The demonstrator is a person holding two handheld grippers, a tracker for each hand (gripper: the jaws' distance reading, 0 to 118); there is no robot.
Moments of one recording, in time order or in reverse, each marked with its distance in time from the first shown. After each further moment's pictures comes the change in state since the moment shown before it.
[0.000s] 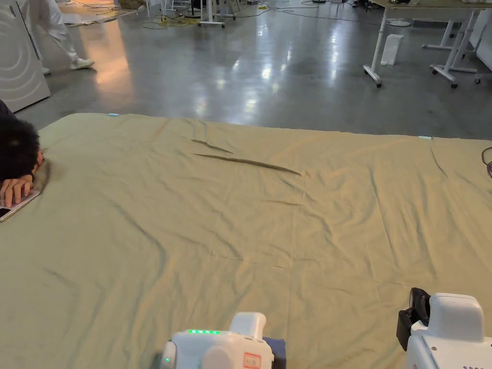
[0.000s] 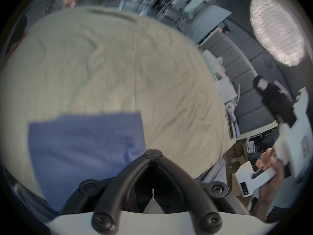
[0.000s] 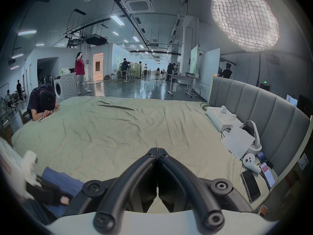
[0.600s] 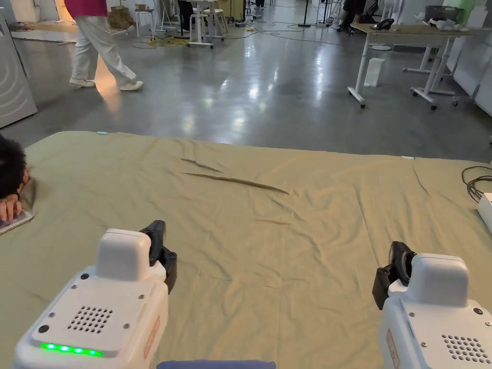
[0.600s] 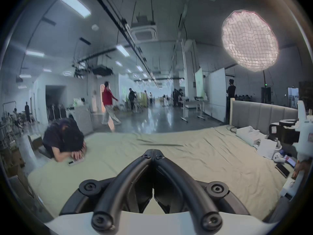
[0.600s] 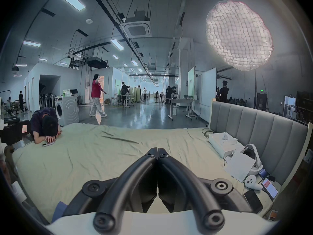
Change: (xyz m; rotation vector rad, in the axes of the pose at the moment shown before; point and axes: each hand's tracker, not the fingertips) left arm -0.009 0.028 0.153 0.996 0.496 -0.364; right arm -0.031 0.073 0.019 0.246 -0.005 -0.044
